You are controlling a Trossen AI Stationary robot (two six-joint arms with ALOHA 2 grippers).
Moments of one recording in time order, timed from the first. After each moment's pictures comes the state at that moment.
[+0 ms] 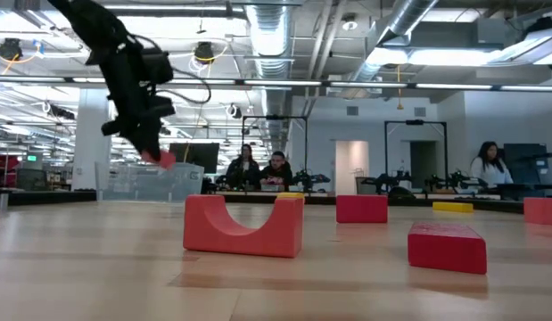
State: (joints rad) left arm 0.93 1.26 0.79 -0.62 0.04 -0.08; right arm 0.60 1.15 1.21 -0.67 0.68 0.20
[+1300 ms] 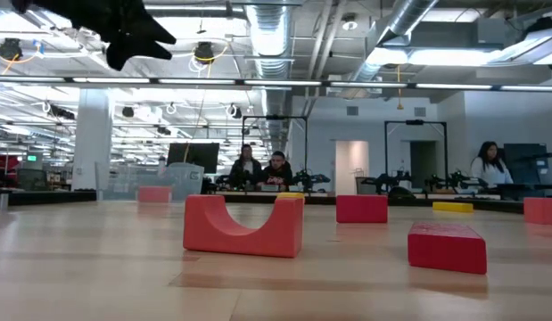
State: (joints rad) left arm 0.36 0.56 0.61 -0.29 -0.07 -0.25; right arm 0.45 1.15 1.21 -0.58 0.65 0.21
